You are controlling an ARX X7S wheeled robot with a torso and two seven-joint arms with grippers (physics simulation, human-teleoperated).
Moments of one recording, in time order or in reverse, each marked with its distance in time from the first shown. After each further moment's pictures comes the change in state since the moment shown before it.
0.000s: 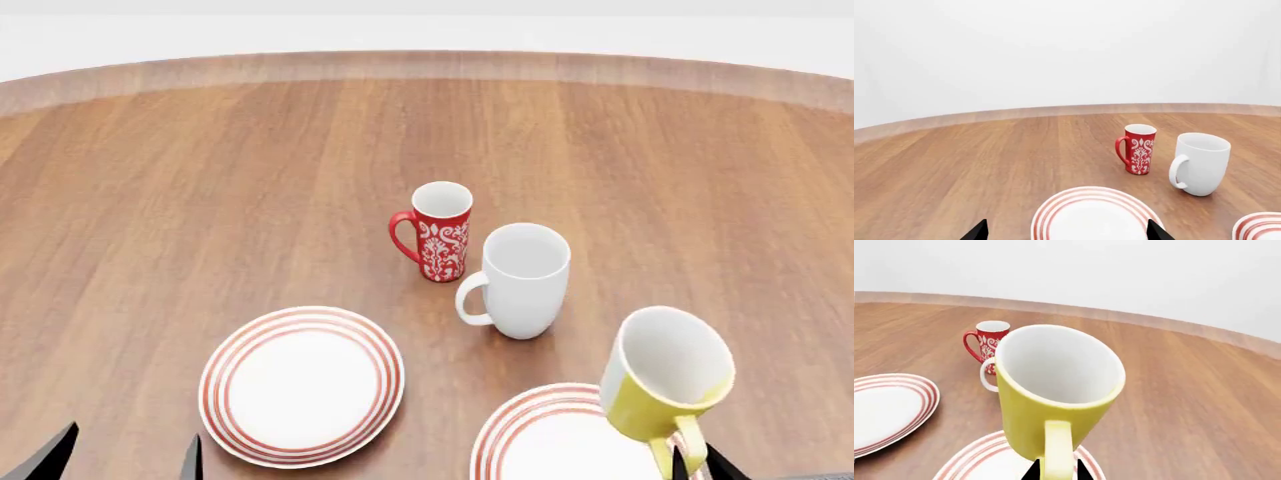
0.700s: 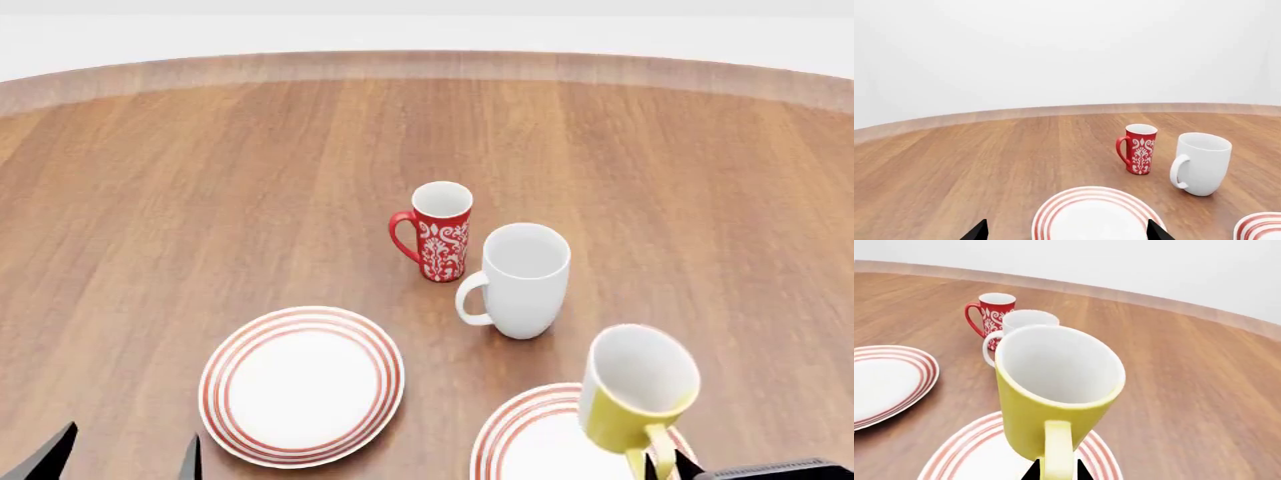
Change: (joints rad) left arm -0.003 -0.008 0.007 -0.002 -0.007 0.003 -0.008; right arm 0.100 -0.049 -0.084 0.158 -0.069 -0.005 -0.021
